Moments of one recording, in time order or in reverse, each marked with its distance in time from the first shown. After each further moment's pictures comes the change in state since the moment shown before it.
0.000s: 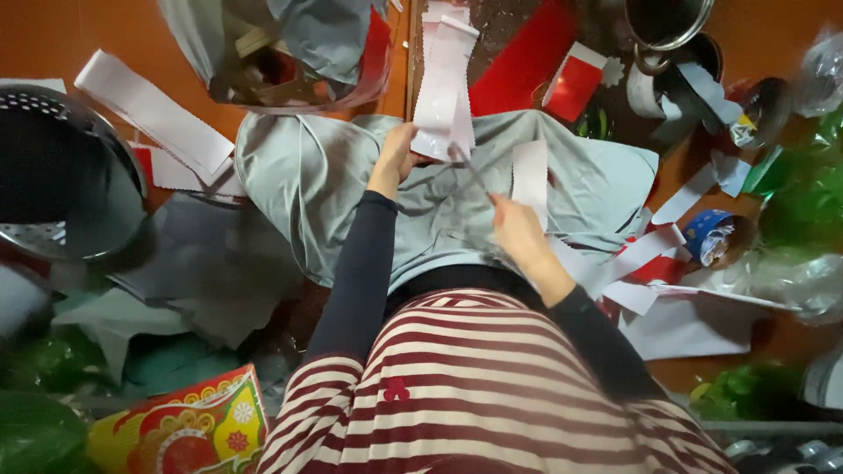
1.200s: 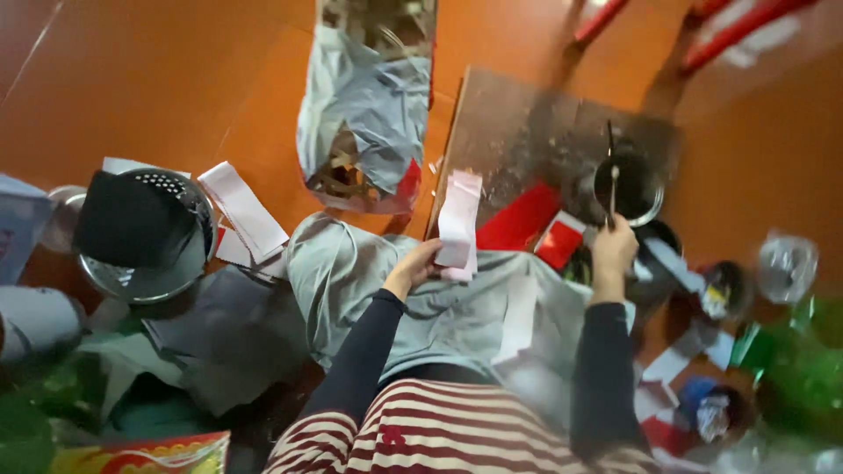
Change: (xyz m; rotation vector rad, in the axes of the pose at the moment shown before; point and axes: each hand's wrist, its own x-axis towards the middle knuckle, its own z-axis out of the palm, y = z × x) left_hand -0.007 0.011 0.015 0.101 -0.223 0.132; right_hand 0.156 0.075 -0.177 0.146 0.784 0.124
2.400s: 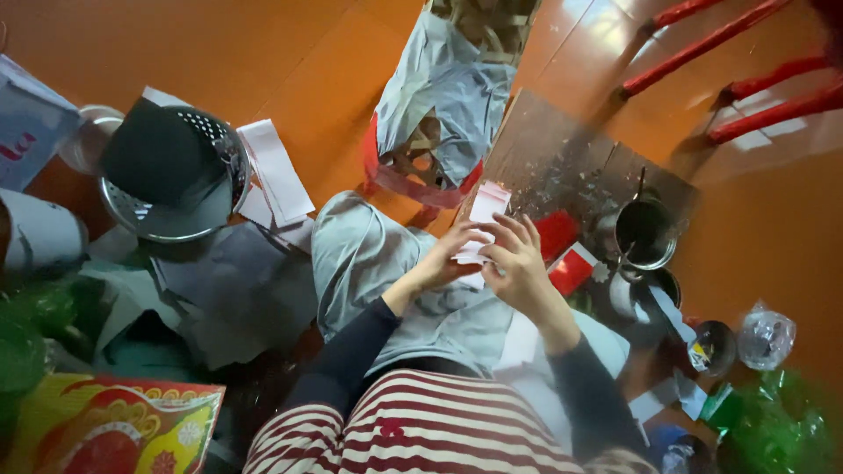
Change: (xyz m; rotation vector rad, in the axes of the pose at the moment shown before) left_hand -0.150 0.096 0.093 0.967 0.009 1.112; right_hand -0.147 -0.255 -0.032 0.074 -0.482 -1.134
